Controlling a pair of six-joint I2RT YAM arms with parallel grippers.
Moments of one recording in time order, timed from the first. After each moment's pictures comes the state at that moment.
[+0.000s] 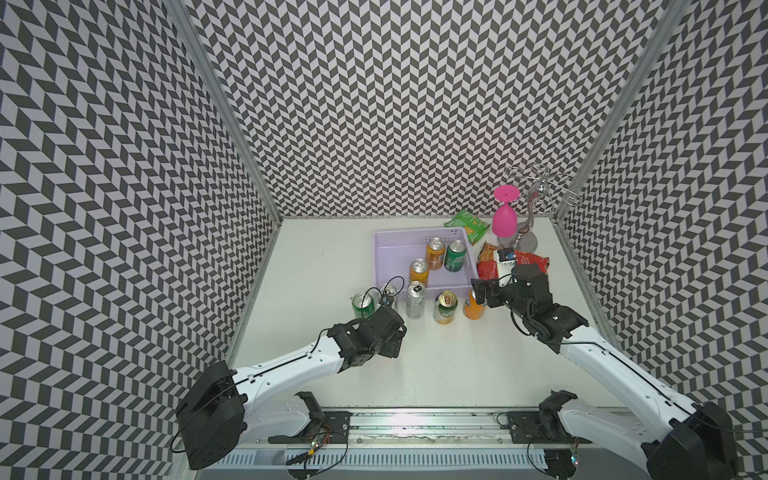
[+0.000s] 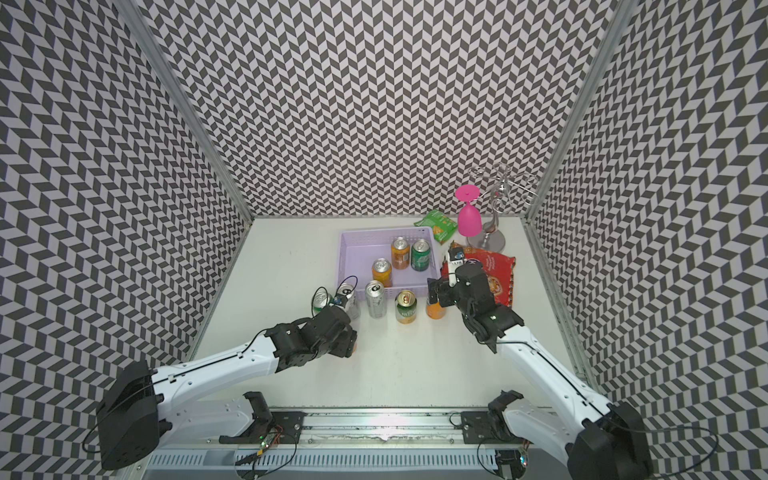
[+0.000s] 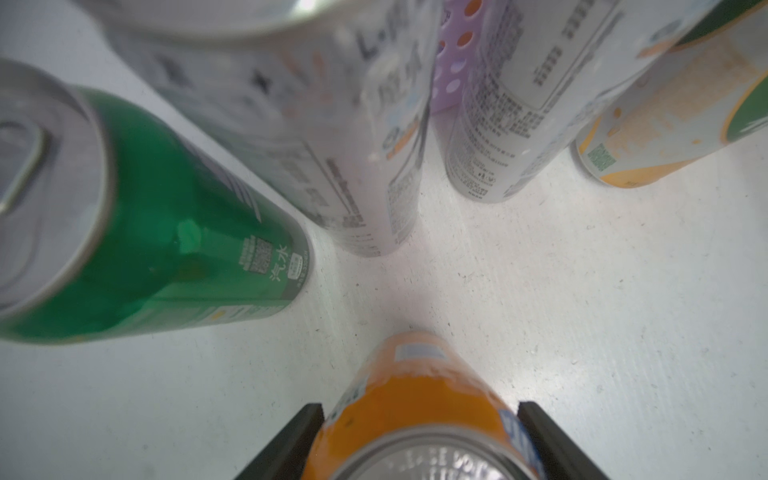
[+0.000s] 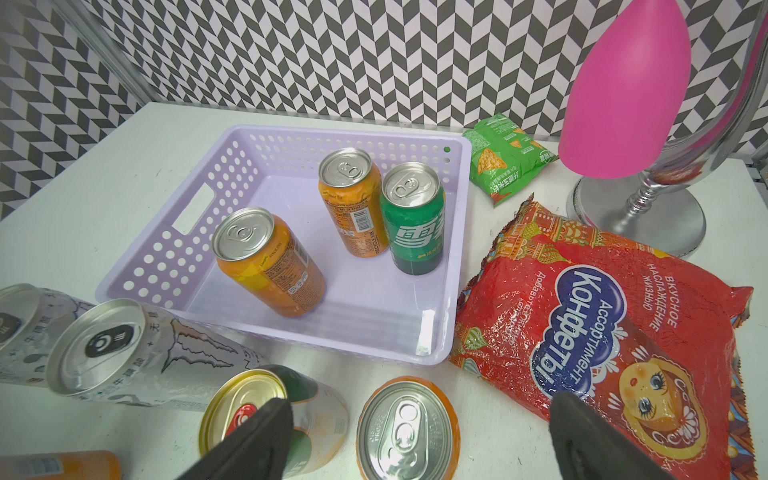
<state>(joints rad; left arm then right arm) -0.91 1.18 0.69 -0.51 -0.30 -0.52 0.44 1.05 0.75 -0.23 0.14 0.16</state>
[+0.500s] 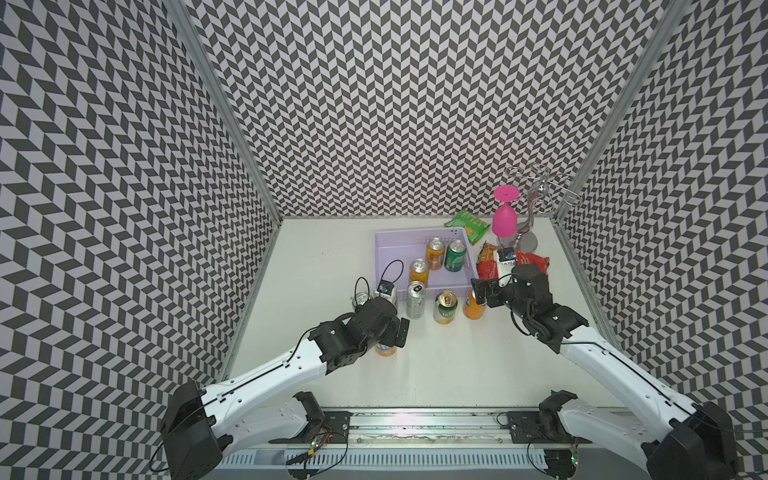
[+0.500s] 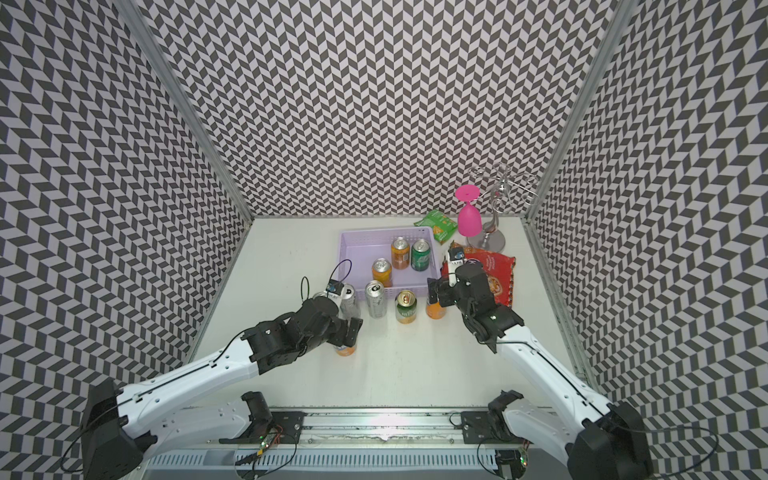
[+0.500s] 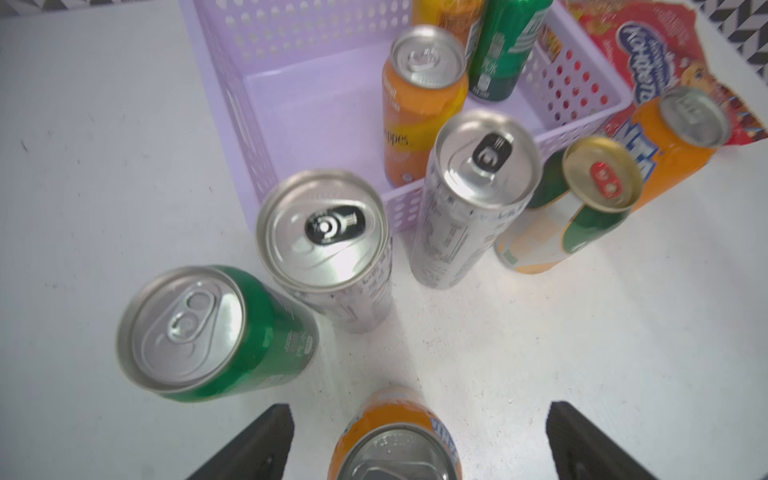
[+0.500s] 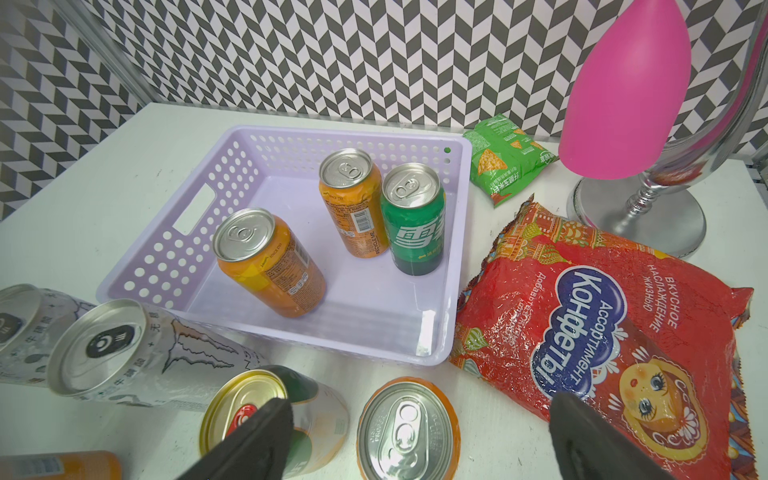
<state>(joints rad) -0.91 1.04 0.82 -0.52 -0.31 -0.41 0.44 1.05 0.75 -0.23 0.14 0.15</state>
